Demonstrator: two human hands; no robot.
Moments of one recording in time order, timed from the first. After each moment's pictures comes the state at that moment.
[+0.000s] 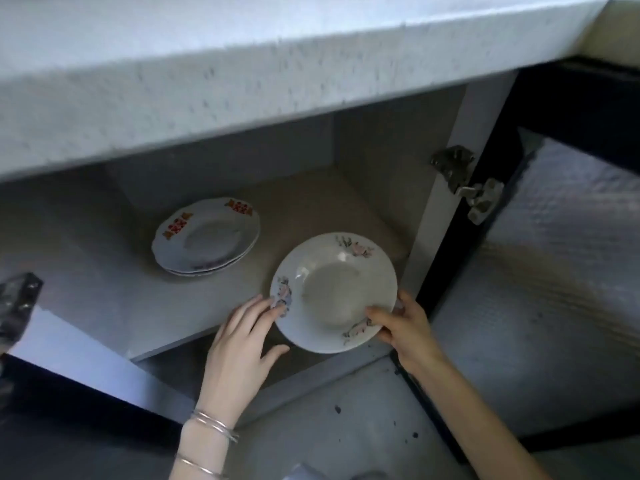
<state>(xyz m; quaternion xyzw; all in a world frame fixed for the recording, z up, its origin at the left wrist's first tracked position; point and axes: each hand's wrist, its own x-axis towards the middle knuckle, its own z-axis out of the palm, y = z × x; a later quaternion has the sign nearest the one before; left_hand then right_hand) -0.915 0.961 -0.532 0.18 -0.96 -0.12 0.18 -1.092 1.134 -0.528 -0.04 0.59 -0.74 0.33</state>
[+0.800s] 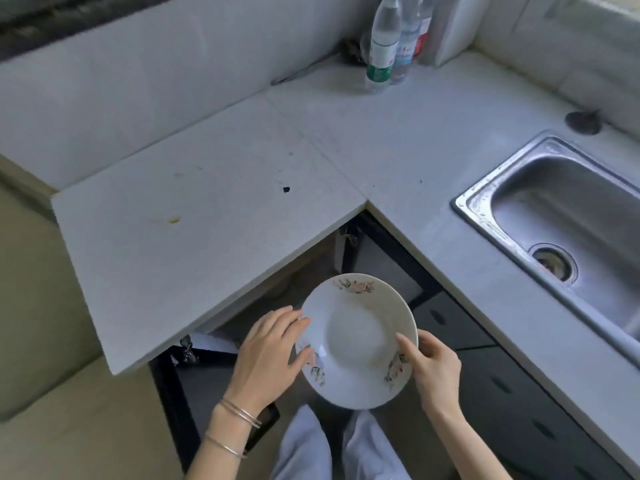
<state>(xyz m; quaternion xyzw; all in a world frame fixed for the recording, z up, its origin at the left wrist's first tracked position) -0.855 1.072 -0.128 0.01 -0.99 -0.17 0.02 -0.933 1.317 -0.131 0.09 0.81 -0.57 0.12</state>
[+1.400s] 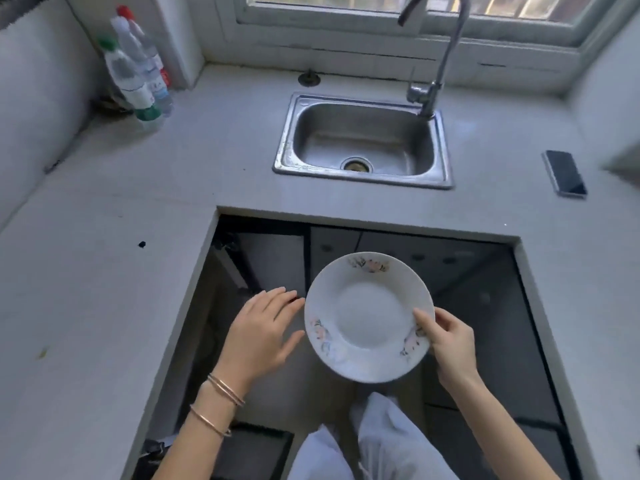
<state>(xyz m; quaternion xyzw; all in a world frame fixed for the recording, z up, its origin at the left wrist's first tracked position) -0.865 1.090 -0.054 -0.43 -0.89 -0.13 0.01 -0.732 1.352 -0.060 0.39 0.66 -0.63 -0.13</state>
